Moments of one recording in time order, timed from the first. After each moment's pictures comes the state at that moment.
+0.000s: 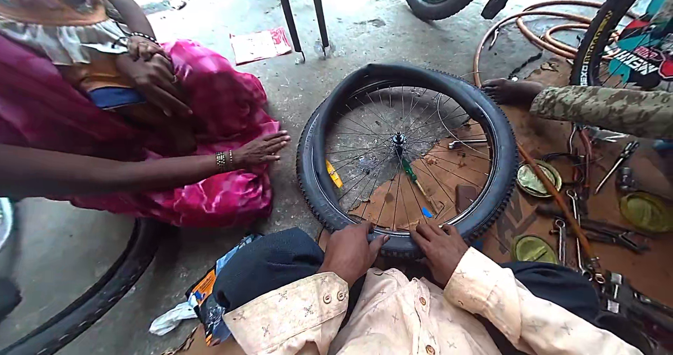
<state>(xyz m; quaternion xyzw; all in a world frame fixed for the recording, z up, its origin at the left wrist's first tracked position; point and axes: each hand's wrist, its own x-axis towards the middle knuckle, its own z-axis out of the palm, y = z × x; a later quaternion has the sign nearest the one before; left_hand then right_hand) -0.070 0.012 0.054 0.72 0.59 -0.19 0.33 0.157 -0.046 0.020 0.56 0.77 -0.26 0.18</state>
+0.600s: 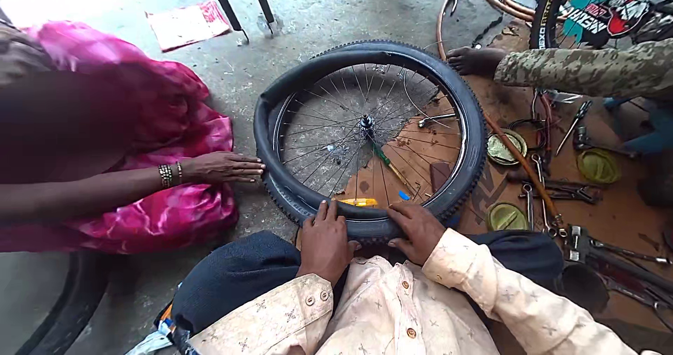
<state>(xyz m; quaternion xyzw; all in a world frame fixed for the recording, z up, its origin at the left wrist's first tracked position) -0.063 0.012 0.029 0.79 0.53 -0.24 0.18 0.162 -0.054 0.002 0.59 0.76 -0.27 -0.05</state>
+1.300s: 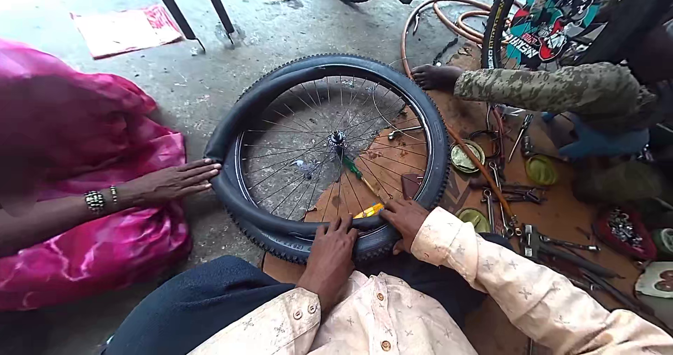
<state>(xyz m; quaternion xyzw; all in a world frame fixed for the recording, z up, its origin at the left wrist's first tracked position) -0.012 0.016 0.005 0.87 0.37 -0.22 0.22 0.207 -0.007 0.035 0.57 0.73 -0.30 0.22</state>
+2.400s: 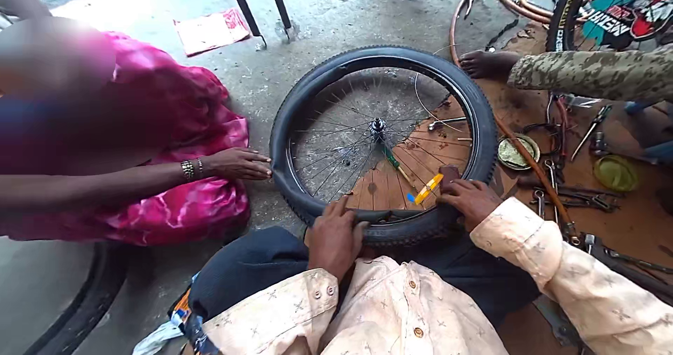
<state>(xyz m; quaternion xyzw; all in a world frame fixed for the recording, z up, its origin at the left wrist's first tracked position) -0.069 0.009 0.028 0.81 0.55 -0.03 0.21 0.265 -0.020 0.029 0.59 0.76 -0.23 0.16</state>
